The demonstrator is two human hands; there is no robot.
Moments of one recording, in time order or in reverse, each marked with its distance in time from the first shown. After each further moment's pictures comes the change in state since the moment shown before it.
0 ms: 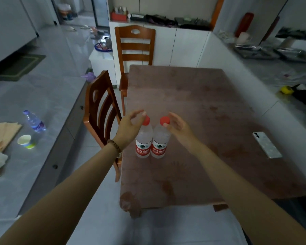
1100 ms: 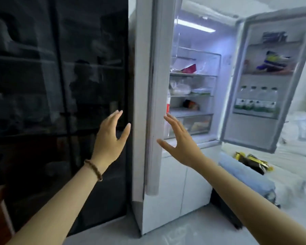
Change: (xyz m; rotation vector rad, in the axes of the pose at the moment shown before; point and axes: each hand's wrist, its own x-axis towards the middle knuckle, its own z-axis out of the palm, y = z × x) left_hand -0.589 0.312 0.018 -0.560 -1.128 1.361; right_hand -0.816 -0.243 0.150 -1.145 1.709 0.533
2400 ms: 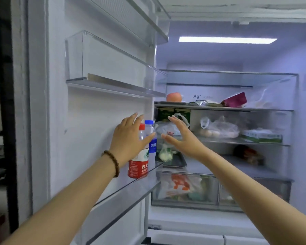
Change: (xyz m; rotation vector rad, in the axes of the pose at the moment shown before) left_hand 0.305 0.040 0.296 0.737 0.070 -0.170; right_hand 0.332 0.351 -0.019 0.514 -0.262 -0.223
